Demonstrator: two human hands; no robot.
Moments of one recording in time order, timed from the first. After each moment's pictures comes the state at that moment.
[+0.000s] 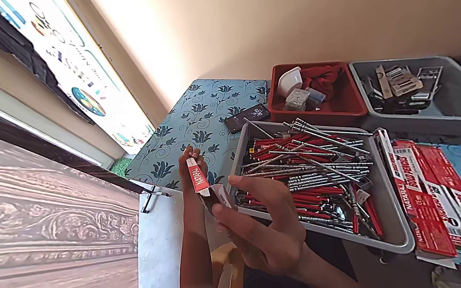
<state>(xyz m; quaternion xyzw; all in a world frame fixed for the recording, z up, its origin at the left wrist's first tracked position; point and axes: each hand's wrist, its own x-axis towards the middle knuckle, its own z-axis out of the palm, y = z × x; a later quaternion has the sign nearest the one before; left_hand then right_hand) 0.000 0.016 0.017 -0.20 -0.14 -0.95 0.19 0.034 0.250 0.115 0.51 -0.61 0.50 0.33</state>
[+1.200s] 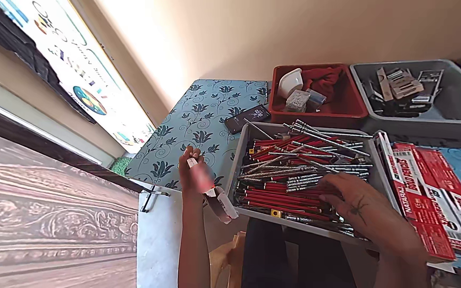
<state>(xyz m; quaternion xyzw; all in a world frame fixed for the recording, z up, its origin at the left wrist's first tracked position) 0.001 0.022 0.018 -0.13 -0.22 -0.93 0.26 -0.053 0.399 0.100 0.34 -0.91 0.23 0.02</state>
